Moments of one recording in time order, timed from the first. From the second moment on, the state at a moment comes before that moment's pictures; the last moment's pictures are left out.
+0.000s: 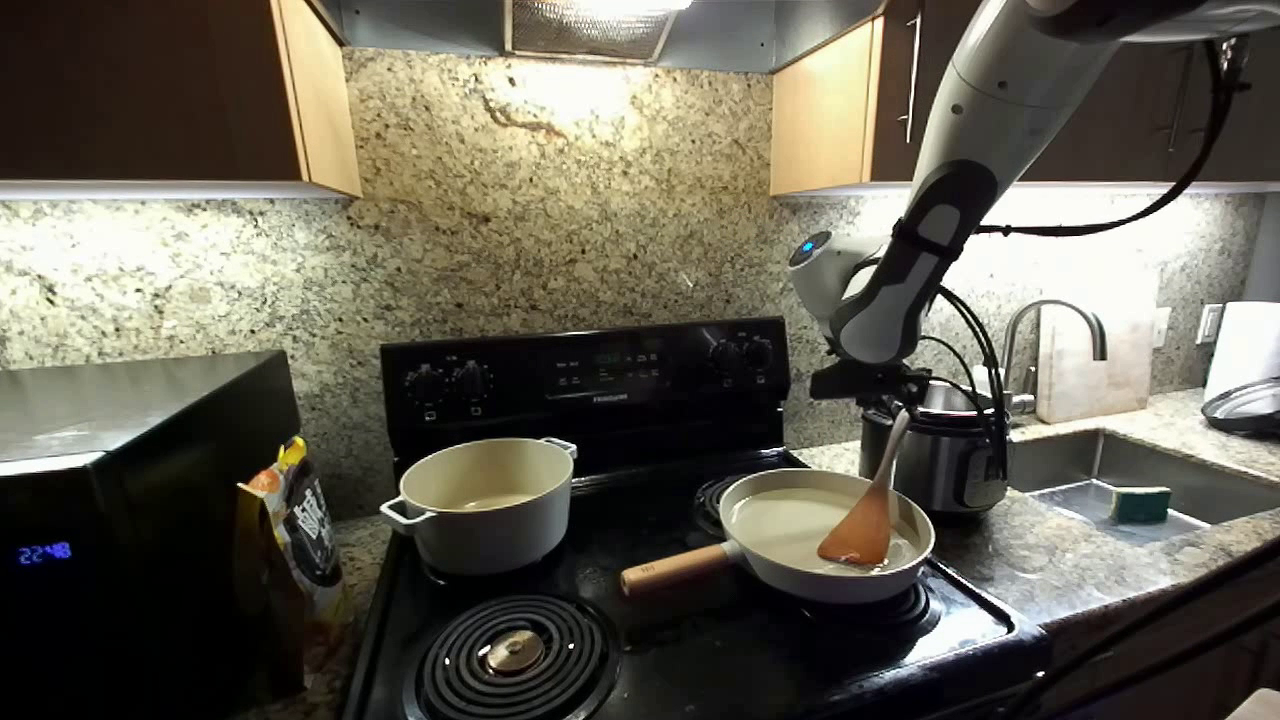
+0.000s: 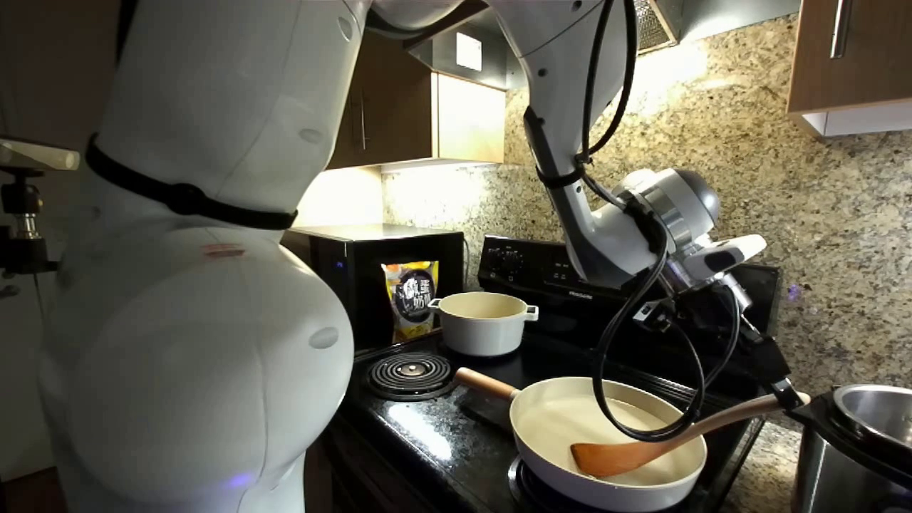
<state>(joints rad) -0.11 0.31 -0.24 -2.08 -0.90 2.38 1.52</state>
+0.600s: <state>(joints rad) -0.13 0.31 -0.26 -2.03 -0.89 2.38 1.52</state>
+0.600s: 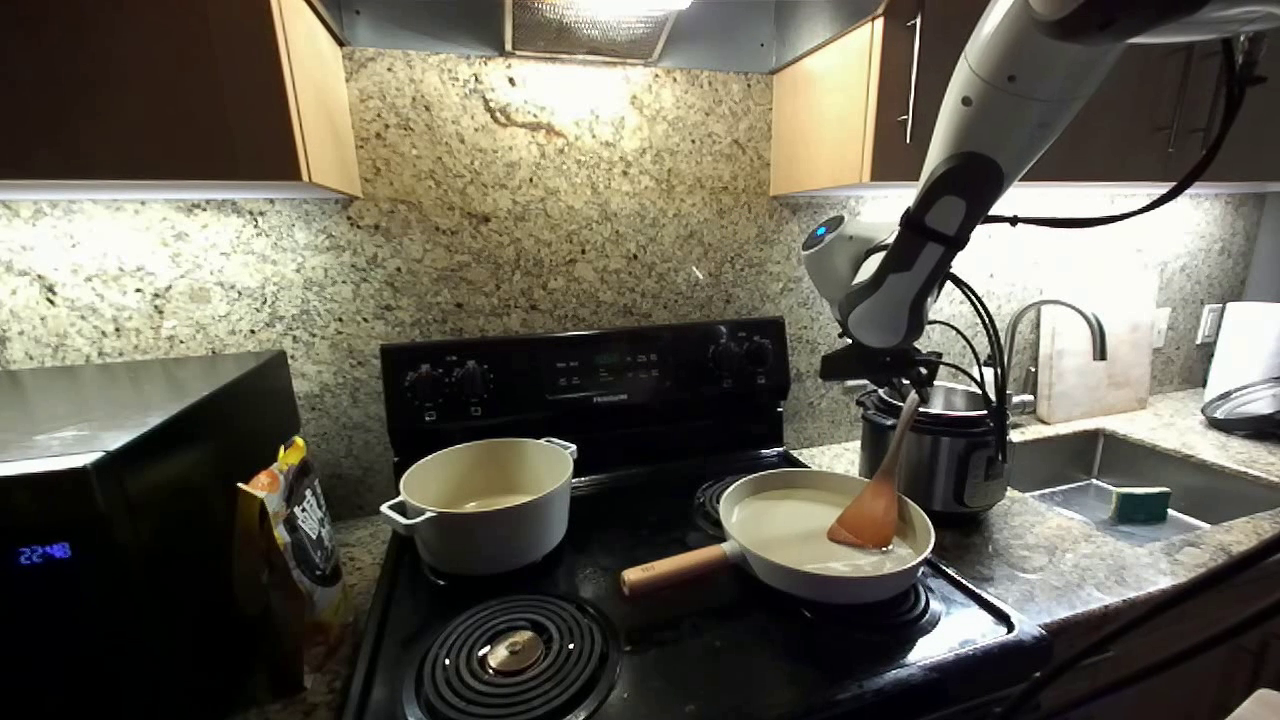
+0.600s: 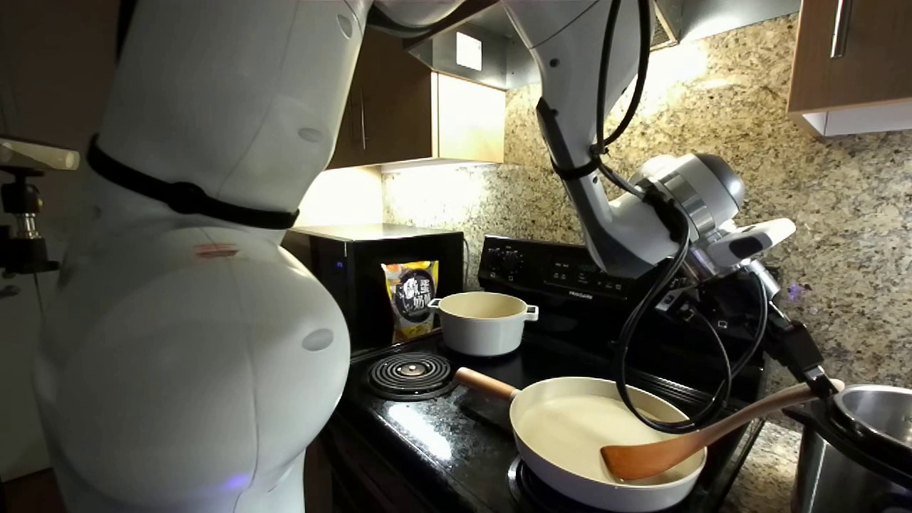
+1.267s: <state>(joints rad) -0.09 0.32 -0.22 -1.92 -0.87 2.32 1.52</state>
